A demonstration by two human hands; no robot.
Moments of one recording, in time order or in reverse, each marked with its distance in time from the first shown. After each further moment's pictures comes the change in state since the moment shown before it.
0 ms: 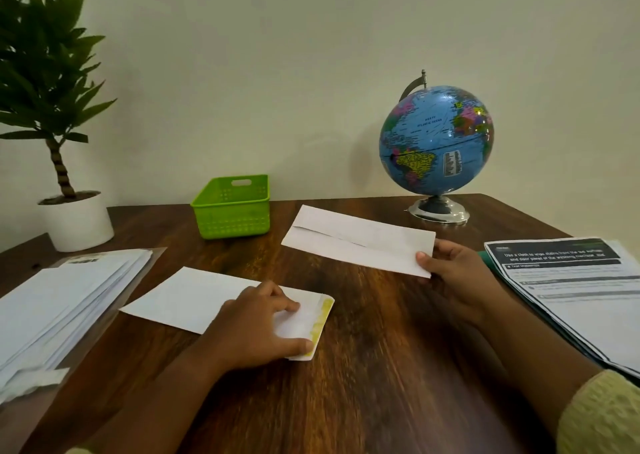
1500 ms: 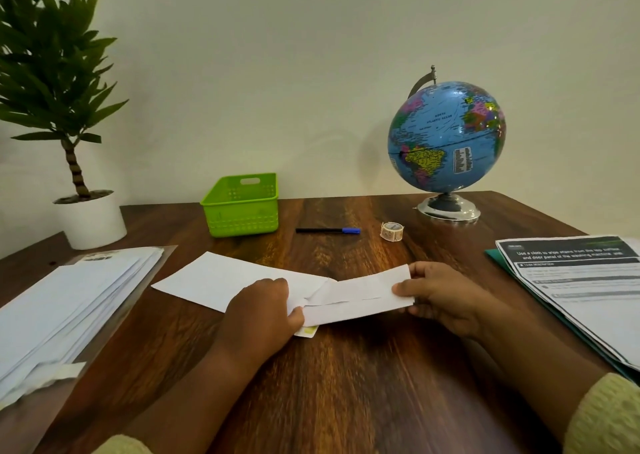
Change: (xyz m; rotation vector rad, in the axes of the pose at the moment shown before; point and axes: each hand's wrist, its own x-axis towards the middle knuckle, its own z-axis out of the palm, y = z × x) left_hand 0.006 0.011 0.010 0.133 0.400 -0.083; right_hand -0.023 0.000 0.028 -0.198 -0.295 0.208
